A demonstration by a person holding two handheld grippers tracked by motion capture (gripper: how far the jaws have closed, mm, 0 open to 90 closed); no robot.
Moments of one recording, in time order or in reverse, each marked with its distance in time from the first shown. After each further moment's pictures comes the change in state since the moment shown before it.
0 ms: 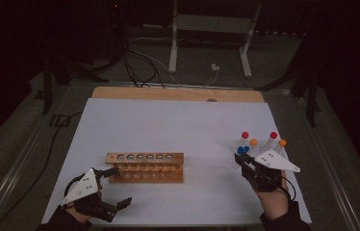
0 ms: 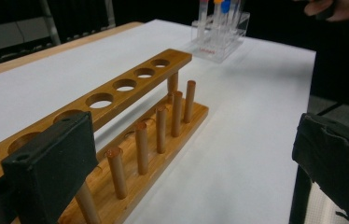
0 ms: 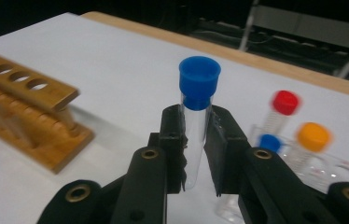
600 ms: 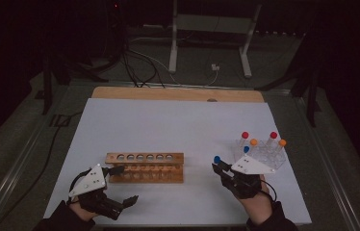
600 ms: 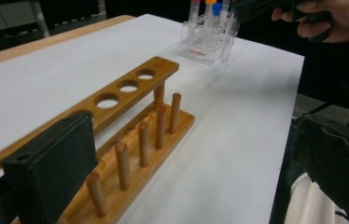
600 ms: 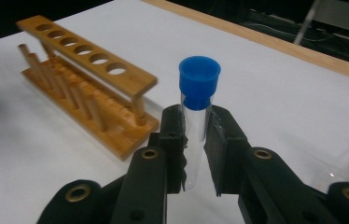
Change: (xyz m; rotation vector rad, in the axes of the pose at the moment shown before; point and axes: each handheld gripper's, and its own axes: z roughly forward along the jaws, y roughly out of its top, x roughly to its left) left arm -0.006 0.024 0.007 0.040 -0.032 -0.045; right arm 0.044 0.002 0.014 0.044 0.174 -0.076
